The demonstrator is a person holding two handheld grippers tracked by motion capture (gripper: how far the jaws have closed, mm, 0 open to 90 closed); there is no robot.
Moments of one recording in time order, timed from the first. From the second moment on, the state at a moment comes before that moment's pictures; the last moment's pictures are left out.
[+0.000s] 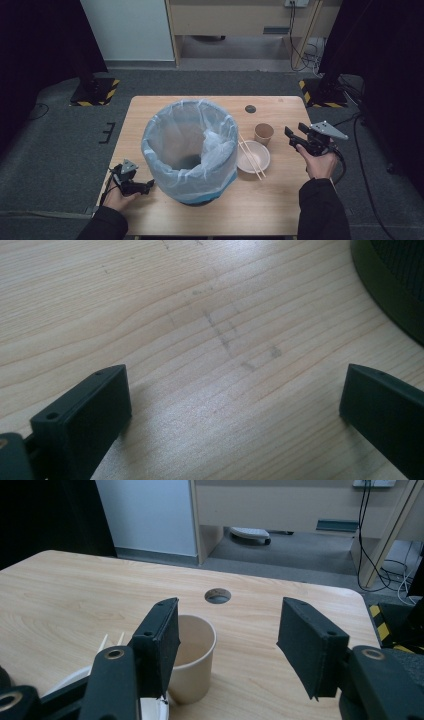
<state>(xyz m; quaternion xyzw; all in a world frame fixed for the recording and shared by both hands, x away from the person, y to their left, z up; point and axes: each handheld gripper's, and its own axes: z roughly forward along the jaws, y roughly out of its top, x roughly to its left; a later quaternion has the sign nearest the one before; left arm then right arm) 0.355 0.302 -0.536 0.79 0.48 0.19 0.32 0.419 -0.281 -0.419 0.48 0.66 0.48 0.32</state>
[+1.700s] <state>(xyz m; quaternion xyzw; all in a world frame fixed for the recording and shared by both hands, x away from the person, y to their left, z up) 0.356 0.300 -0.537 0.79 0.48 0.19 0.33 0.491 -0.238 -0.485 0.55 0.69 0.41 0.23</state>
